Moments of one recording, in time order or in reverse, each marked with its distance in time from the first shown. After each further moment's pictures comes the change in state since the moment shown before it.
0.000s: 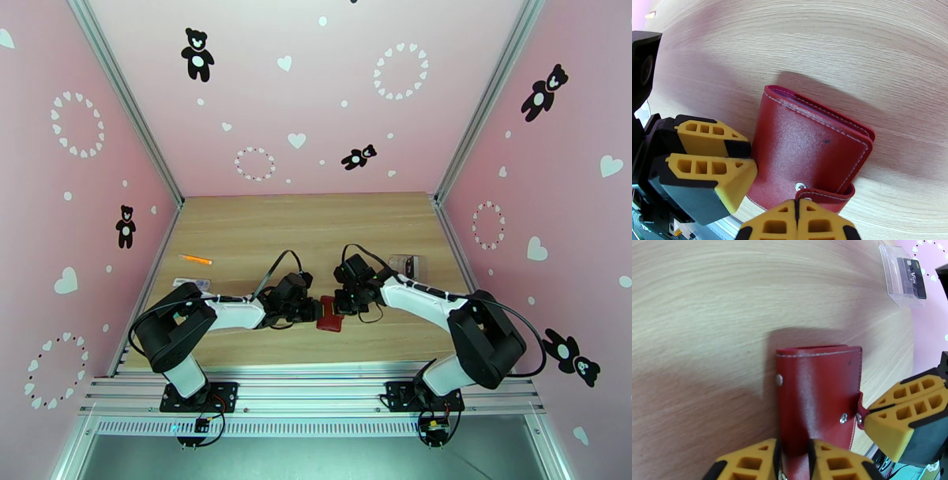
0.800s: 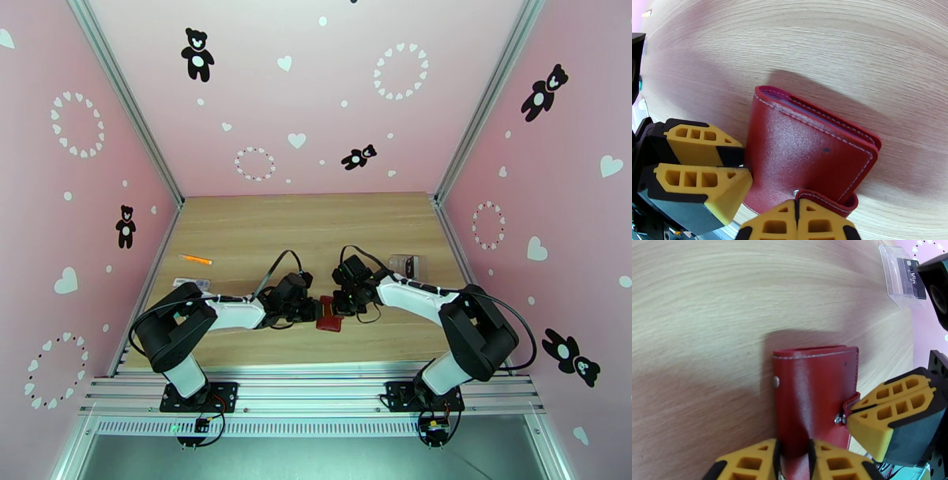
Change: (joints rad) left arm 0.000 0.005 0.000 0.004 0.000 0.000; right arm 0.001 0.040 -0.001 0.029 -0.023 0.000
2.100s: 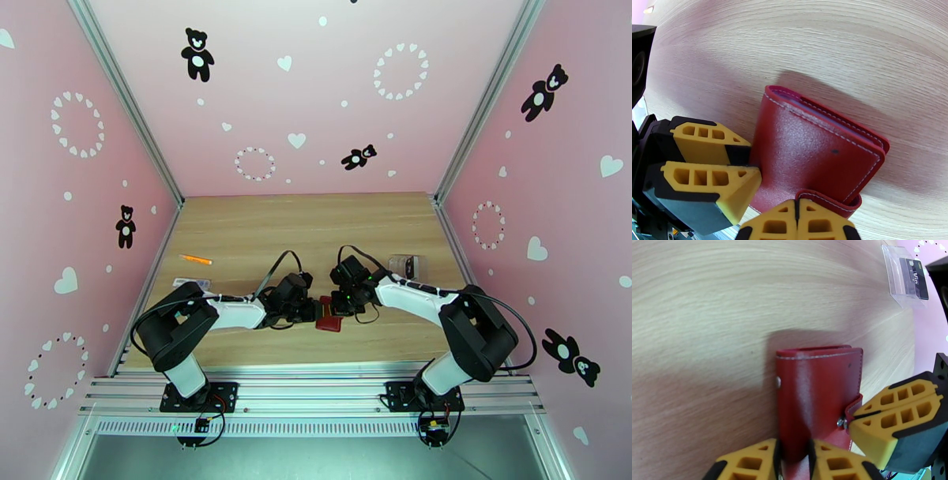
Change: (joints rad) left arm 0.000 0.007 0.000 0.003 0.000 -0.003; right arm 0.022 -0.006 0.008 -0.003 0.021 0.000
